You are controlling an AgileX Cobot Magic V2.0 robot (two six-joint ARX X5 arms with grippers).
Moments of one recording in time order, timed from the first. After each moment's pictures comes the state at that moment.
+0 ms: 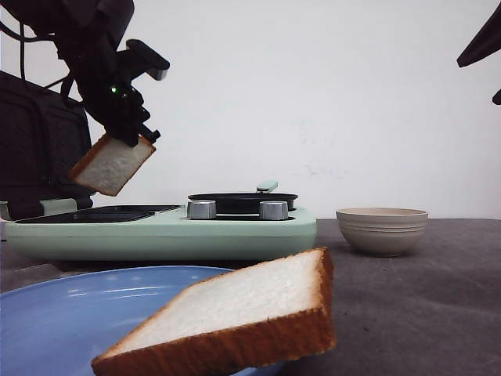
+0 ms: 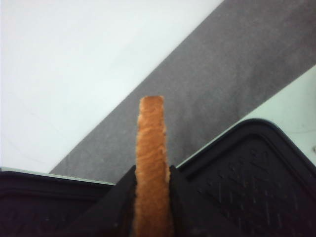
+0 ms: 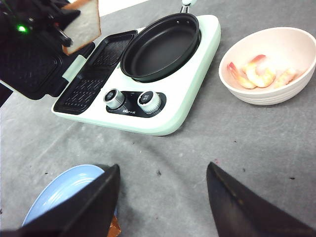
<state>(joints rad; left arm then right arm) -0.29 1.83 1.39 -0.02 -0.27 0.65 0.07 0.63 0.53 -0.36 -0.60 0.31</state>
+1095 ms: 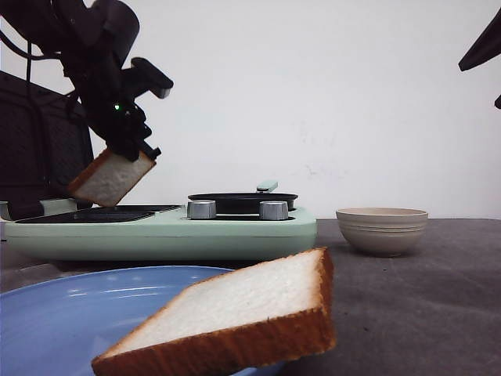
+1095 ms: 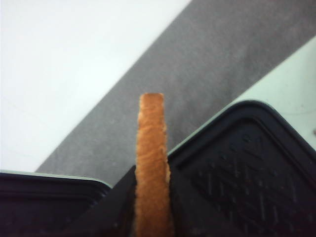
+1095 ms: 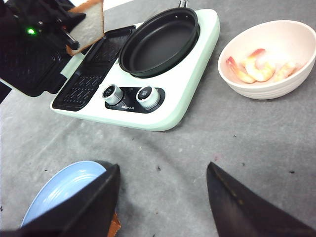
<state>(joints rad) -0.29 1.88 1.39 -0.01 -0.29 0.67 0.07 0.63 0.53 -0.38 -0.60 0.31</state>
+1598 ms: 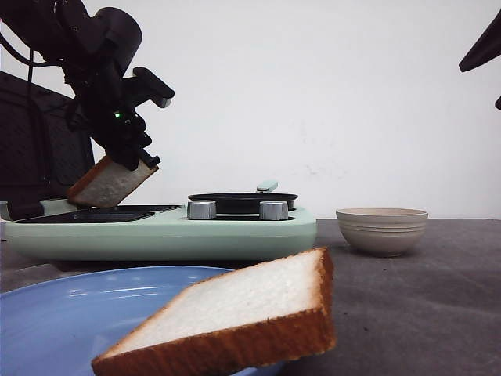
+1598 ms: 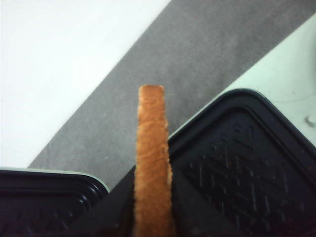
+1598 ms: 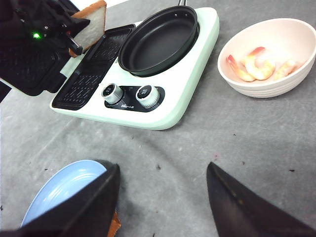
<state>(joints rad) -0.29 1.89 1.39 -0.04 -0.29 0.66 0.07 0.63 0.53 -0.38 -0.60 0.31</state>
